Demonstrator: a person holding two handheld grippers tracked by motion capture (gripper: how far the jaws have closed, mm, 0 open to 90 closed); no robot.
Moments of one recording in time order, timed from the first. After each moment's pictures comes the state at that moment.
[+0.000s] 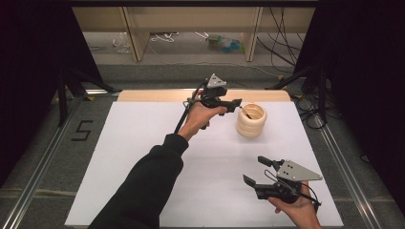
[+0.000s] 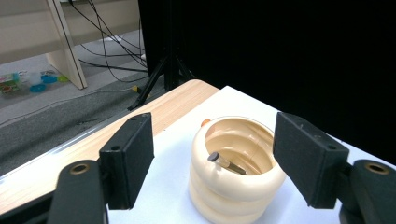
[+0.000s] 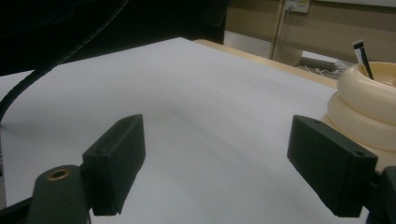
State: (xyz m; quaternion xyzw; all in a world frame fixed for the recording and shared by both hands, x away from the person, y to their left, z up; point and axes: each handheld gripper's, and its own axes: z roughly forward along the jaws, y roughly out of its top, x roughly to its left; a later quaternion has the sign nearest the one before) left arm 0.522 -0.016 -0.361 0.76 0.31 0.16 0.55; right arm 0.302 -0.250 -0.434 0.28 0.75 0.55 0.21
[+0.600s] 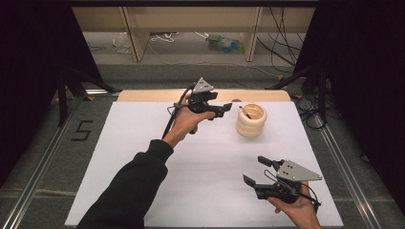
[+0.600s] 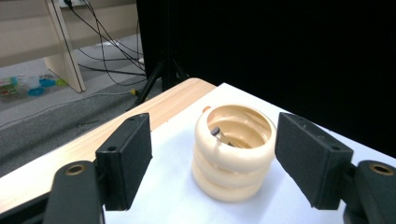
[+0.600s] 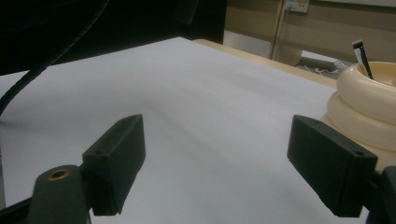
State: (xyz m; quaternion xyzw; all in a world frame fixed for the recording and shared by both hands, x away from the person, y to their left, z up) left arm 0.501 0.017 -0.362 0.76 0.30 0.15 0.55; right arm 0.301 -0.251 -0.434 0.28 0.76 0.54 0.21
